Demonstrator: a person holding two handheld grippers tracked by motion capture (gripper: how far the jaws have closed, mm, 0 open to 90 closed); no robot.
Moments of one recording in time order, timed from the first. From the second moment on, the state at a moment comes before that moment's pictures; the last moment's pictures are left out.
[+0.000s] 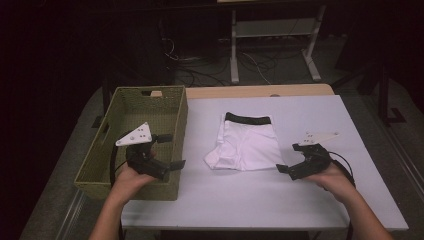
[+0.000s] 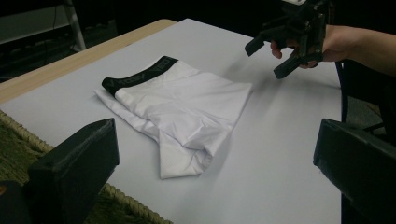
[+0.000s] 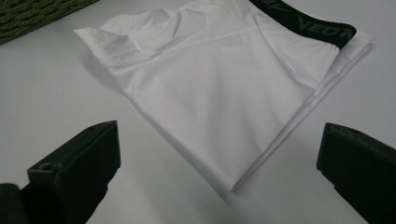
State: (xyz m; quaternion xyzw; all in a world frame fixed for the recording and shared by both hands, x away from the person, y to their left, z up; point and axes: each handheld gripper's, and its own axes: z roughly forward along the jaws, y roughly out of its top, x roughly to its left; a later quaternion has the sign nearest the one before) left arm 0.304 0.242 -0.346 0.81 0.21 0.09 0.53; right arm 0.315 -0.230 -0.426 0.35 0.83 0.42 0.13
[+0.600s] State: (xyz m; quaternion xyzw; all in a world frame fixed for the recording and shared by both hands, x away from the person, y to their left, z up) left arm 0.304 0.243 -0.346 0.81 0.21 0.09 0.54; right arm 0.333 -0.217 -0.435 0.36 0.83 0.41 0.11
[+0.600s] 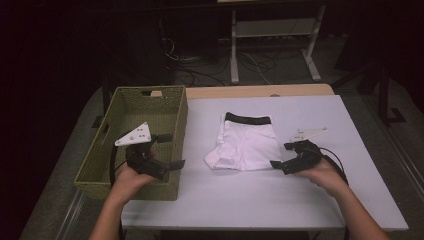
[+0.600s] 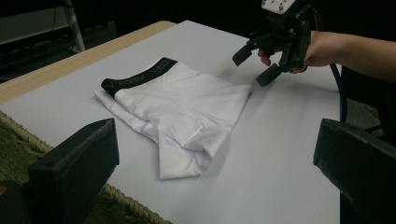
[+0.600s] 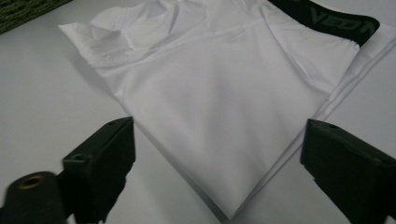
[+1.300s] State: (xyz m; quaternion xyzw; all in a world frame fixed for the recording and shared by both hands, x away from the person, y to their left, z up) left arm 0.304 0.244 -0.346 0.81 0.21 0.09 0.54; right arm 0.332 -0.227 -0.453 0.38 0.84 0.38 0.08
